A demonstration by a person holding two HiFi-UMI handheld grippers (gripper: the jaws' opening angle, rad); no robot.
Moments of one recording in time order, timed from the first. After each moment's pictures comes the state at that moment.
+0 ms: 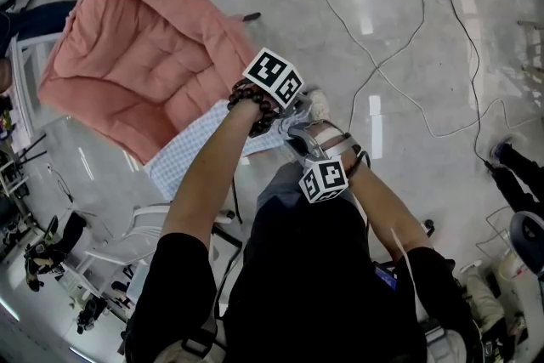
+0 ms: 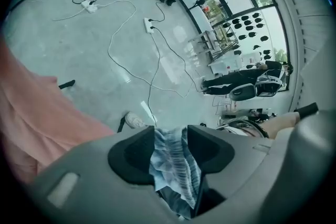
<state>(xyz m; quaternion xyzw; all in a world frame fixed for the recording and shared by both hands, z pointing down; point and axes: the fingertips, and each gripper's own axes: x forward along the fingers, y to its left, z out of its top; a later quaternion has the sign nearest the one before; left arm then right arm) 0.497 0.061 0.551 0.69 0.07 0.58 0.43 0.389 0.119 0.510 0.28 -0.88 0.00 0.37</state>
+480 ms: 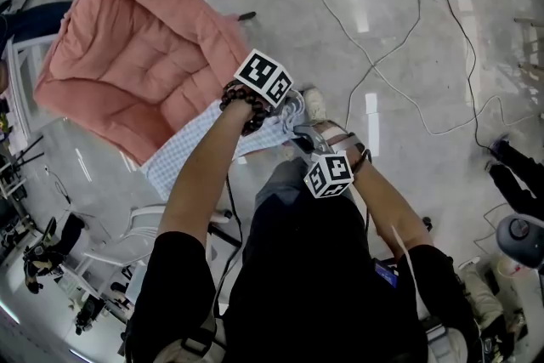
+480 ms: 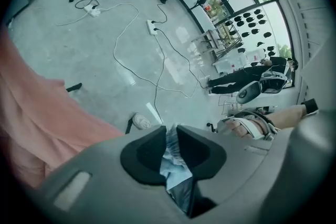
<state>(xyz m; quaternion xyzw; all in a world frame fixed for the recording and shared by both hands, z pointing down) 0.484 0.048 0.565 0.70 0.05 0.58 0.41 0.407 0.135 0.527 0.27 -0.89 0.06 0.37</state>
